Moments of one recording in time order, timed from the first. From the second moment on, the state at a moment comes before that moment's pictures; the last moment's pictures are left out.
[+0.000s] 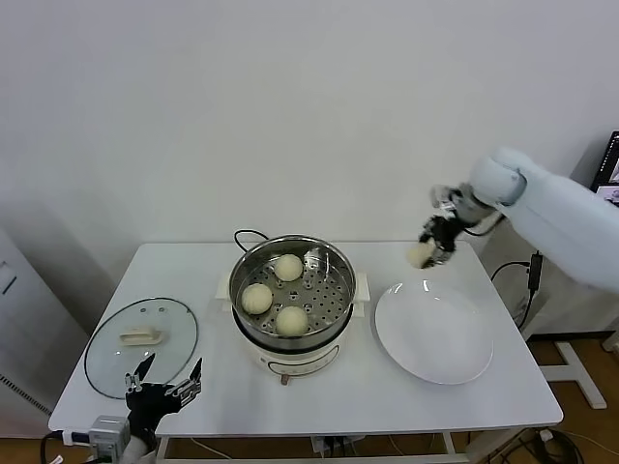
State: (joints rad) left arm 1.66 -1.61 -0.73 -2.30 0.09 0.46 0.27; right arm 0.46 0.79 -0.96 1.23 0.17 -0.37 -1.25
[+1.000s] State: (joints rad) left arm 1.63 -1.61 -0.72 -2.30 0.09 0.46 0.27; right arm 0.54 1.22 -1.27 1.18 0.44 -0.67 -1.07
